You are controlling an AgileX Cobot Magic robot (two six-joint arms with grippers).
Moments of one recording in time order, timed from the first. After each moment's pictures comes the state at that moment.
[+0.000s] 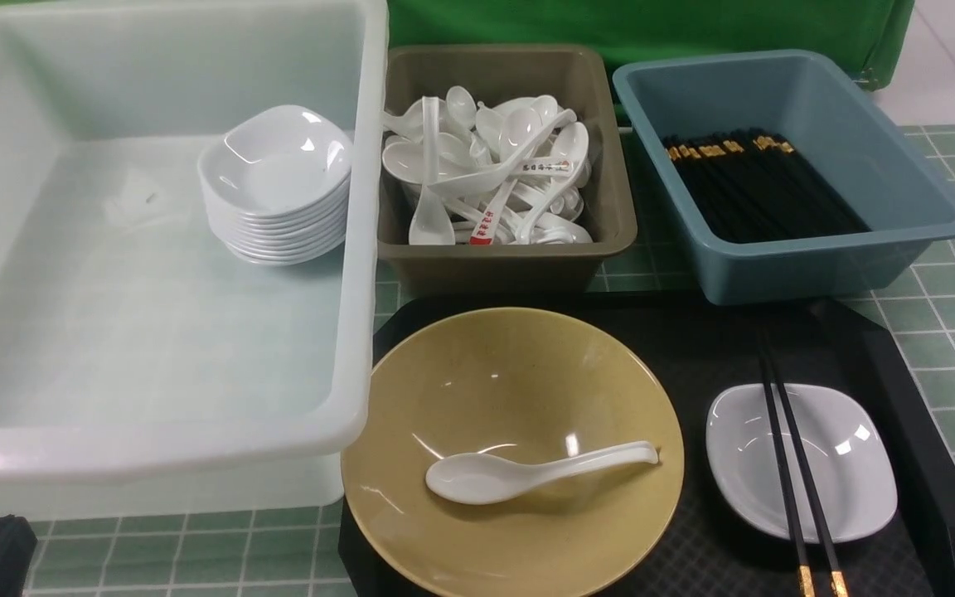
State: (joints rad) right arm -0.09 -0.01 0.02 -0.06 0.33 0.07; left arm 0.02 -0.01 0.03 -0.06 0.32 -0.01
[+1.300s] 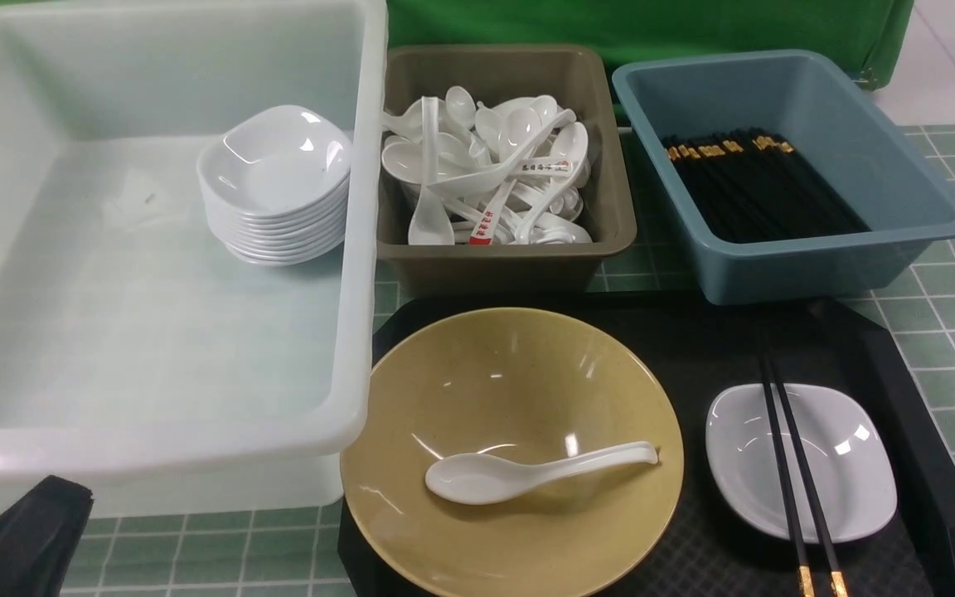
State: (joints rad) right arm -0.09 -0.01 0.03 0.32 0.31 0.82; left arm 0.02 -0.01 0.03 -0.99 0.25 -0.35
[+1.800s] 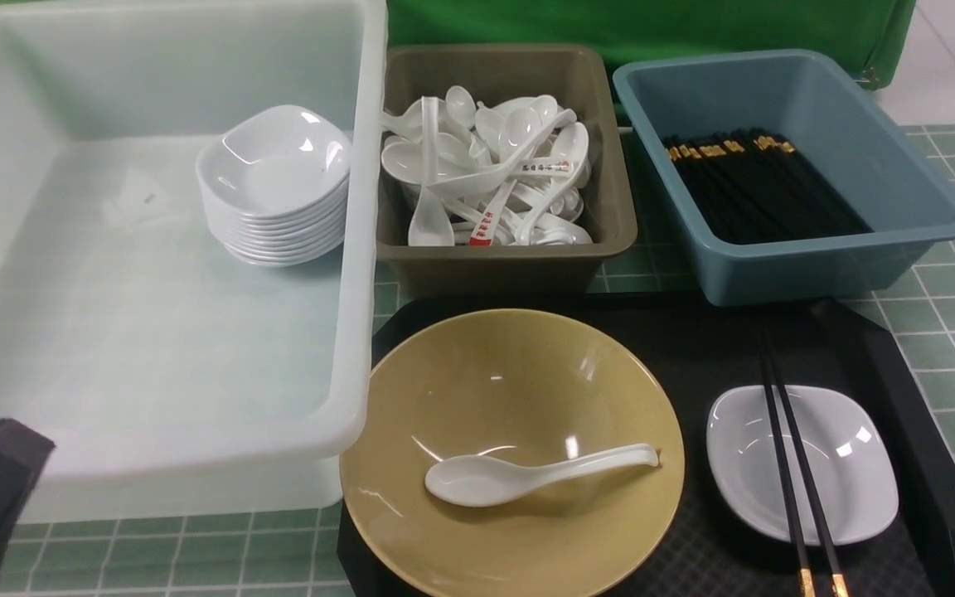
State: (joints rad) right arm -0.09 0.06 -0.23 0.35 0.47 0.23; left arm 0.02 0.02 -0.22 -0.98 0.37 0.22
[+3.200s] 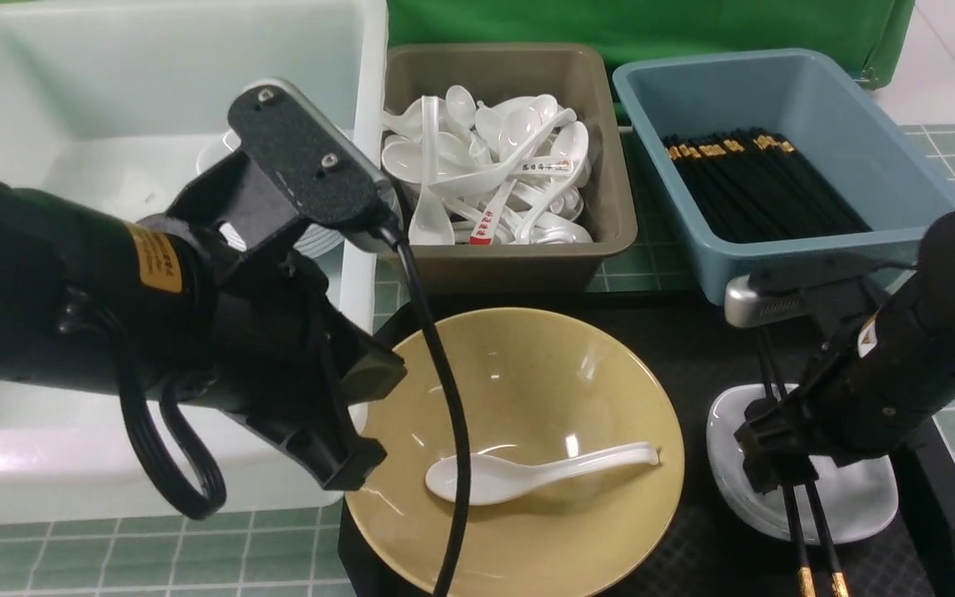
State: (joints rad) right arm 0.35 1.60 -0.92 0.07 0.78 0.06; left arm -0.61 1.14 -0.99 -0.20 0.80 0.42
